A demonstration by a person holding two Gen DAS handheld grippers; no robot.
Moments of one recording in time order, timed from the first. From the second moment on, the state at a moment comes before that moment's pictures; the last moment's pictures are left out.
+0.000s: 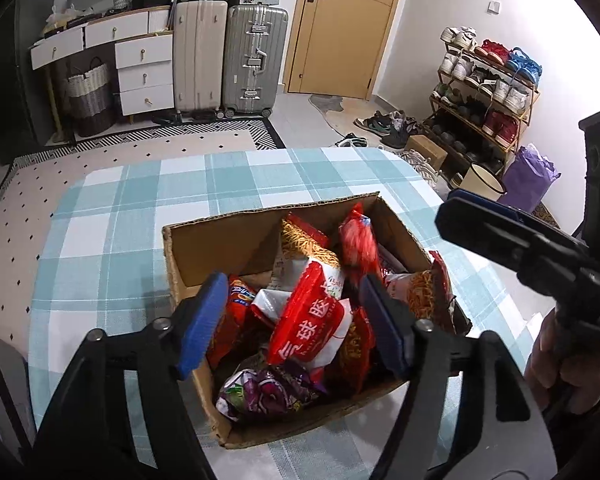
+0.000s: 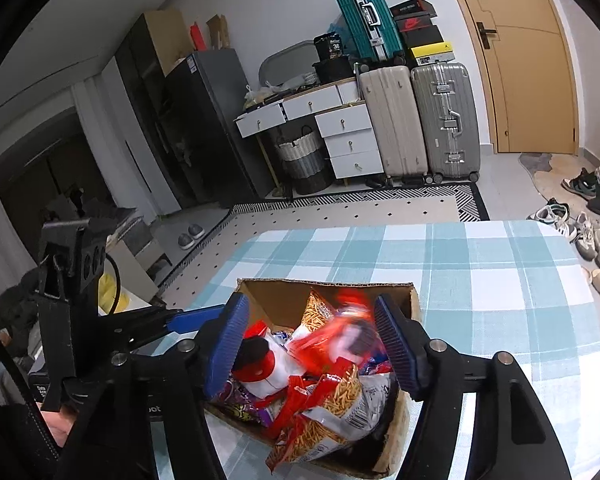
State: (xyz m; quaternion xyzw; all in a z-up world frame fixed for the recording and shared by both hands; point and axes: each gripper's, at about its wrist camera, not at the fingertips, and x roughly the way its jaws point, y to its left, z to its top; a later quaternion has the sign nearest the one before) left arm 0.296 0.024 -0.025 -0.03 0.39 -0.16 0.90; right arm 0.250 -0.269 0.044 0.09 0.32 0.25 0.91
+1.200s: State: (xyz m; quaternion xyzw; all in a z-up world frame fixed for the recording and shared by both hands) left arm 0.234 0.039 0.024 -0.02 0.34 -0.11 0.93; right arm 0.203 -0.276 0.076 0.08 0.28 0.24 0.93
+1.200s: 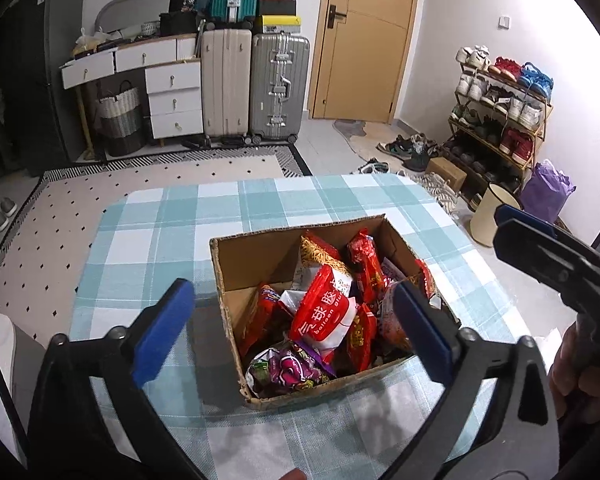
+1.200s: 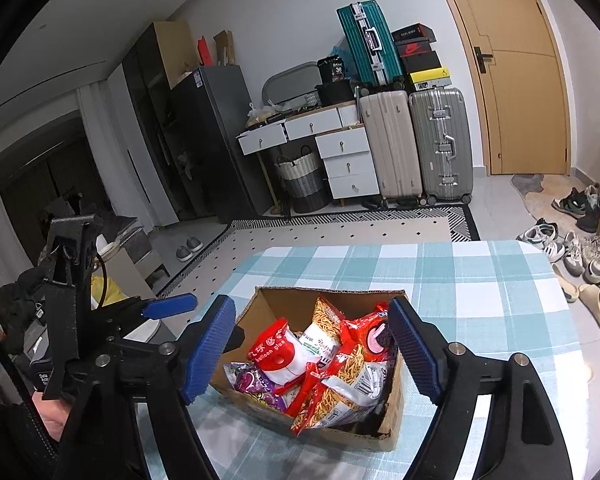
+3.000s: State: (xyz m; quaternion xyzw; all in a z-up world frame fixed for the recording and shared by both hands) left arm 0.073 0.083 0.026 -0.04 0.24 -0.04 0.97; right arm 0.046 -0.299 0.068 0.05 0.21 0.18 0.96
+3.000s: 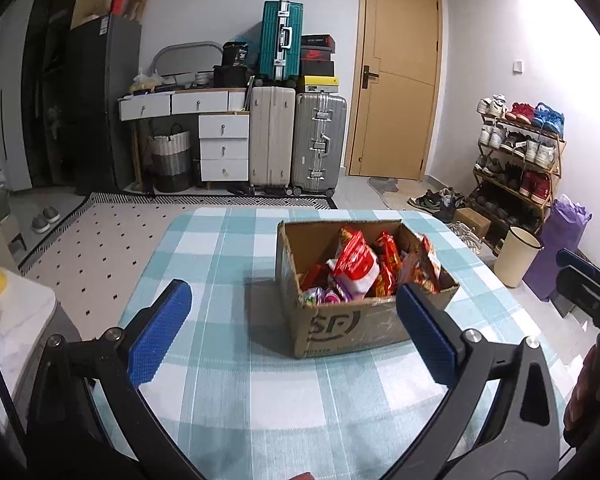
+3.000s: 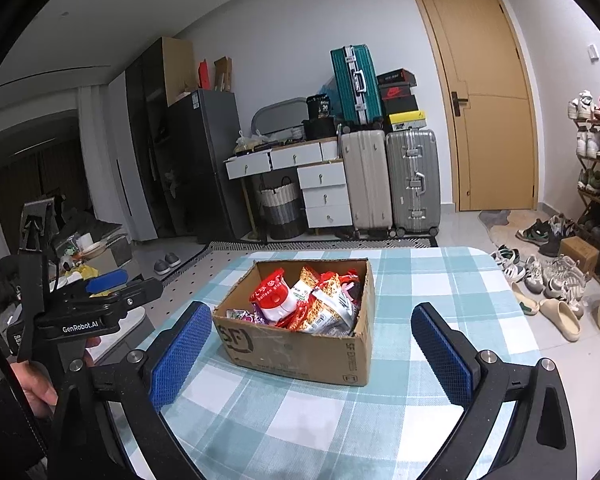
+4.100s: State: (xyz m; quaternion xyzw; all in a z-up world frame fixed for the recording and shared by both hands) left arm 0.067 0.114 -0.079 -0.03 0.18 -0.01 0.98; right arm 0.019 -0.326 -0.029 0.01 0.17 0.10 0.98
